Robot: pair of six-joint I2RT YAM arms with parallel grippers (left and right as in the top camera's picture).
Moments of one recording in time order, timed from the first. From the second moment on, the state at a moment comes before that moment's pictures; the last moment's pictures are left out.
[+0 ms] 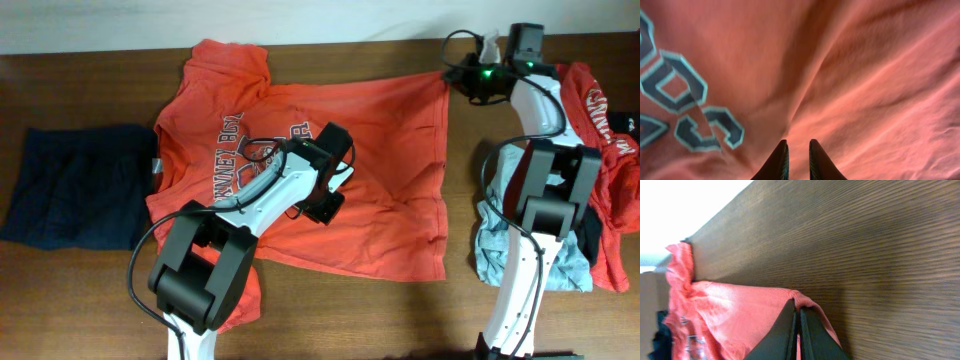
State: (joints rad) left arm -0.60 2.05 1.48 -0.93 0.04 0.05; right arm -0.22 2.53 2.15 -0.58 -0.68 0.34
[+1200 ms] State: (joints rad) left arm -0.52 2.05 1.55 -0.97 -0.05 0.03; right arm -0.37 2.30 2.16 -1.02 -0.56 0.07
